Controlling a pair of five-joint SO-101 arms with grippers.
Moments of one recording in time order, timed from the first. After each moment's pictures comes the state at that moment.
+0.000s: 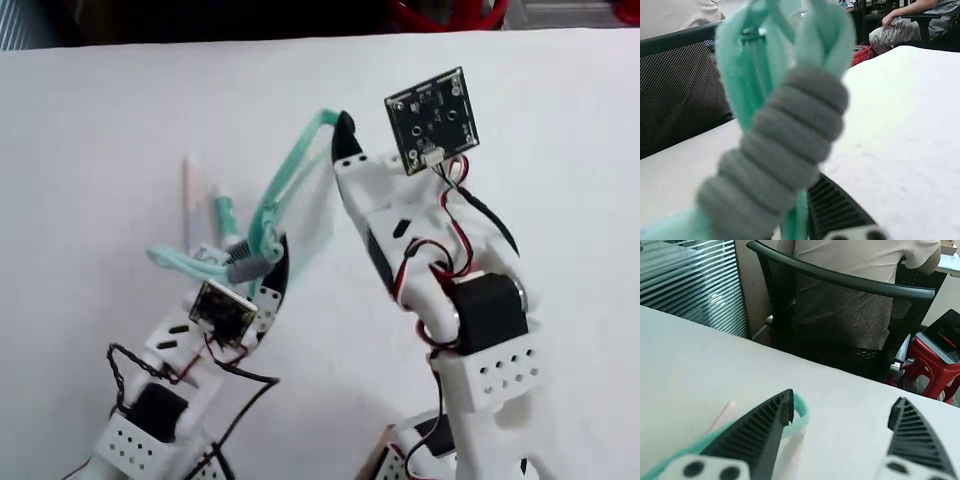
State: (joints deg) left arm 24.0 -99.3 97.2 22.9 -9.4; right arm -24.4 -42.9 16.4 51.1 7.6
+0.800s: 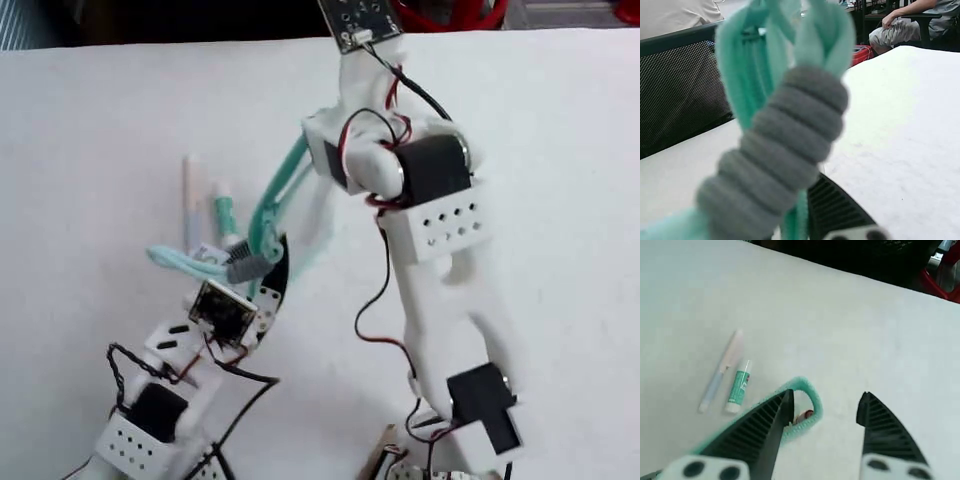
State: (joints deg) left arm 24.0 -99.3 97.2 22.9 -9.4; right arm -25.2 -2.8 -32.3 88.1 4.4
